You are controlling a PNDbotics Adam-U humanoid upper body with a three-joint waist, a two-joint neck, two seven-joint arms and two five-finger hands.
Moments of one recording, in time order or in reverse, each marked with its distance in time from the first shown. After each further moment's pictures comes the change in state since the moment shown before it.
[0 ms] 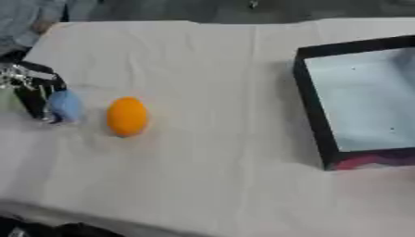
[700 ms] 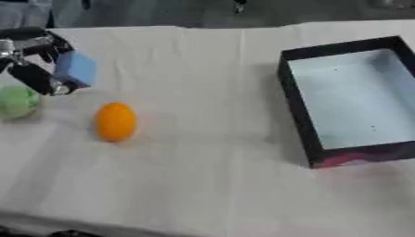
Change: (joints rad) left arm 0.041 -0.027 -0.001 -0.259 0.192 0.165 0.244; right arm -0.107 -0.048 0.092 -0.120 0.058 0.003 0.003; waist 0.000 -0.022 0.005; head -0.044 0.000
